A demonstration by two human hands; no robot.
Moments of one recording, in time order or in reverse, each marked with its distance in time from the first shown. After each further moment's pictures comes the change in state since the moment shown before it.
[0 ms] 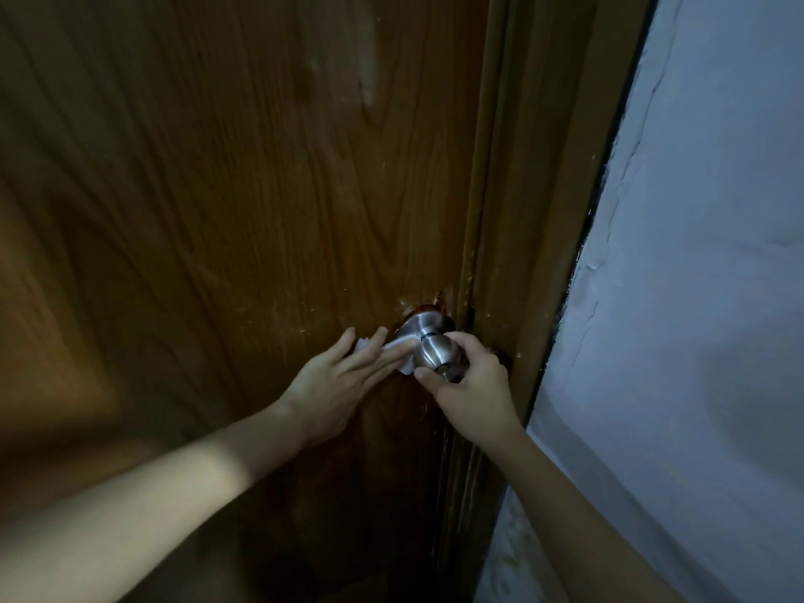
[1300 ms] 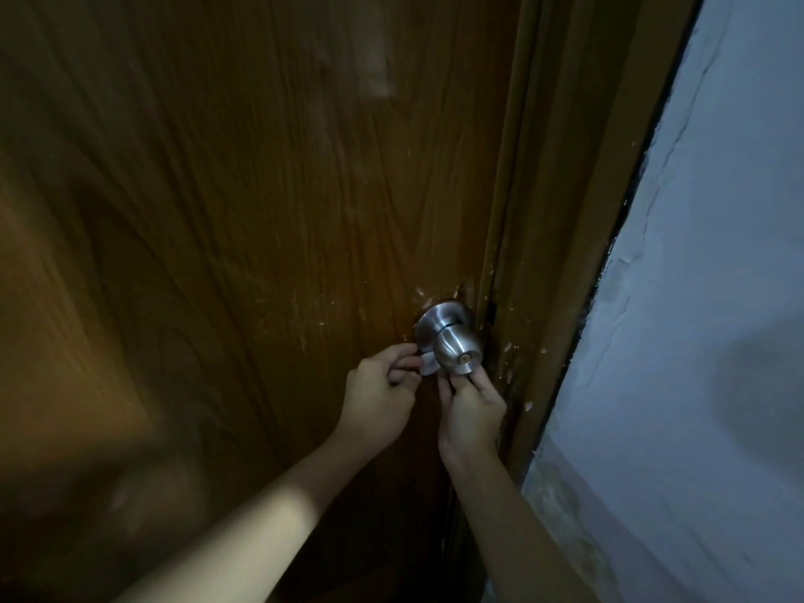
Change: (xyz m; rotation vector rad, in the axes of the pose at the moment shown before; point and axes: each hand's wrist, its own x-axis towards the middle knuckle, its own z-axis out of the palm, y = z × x) left_hand 0.017 0.036 -0.027 -1.828 0.327 -0.907; right_hand -0.005 0.019 0.062 1.050 0.500 0.365
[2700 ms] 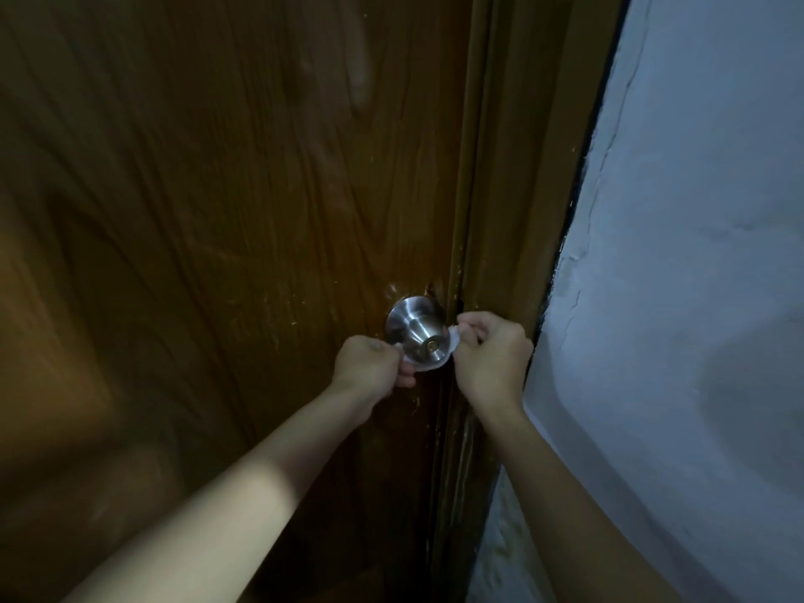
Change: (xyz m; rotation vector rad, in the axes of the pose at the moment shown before) left_hand 0.006 0.046 0.013 -0.113 -0.044 -0.384; right_hand 0.007 -0.081 0.003 -1.077 -0.025 -0.494
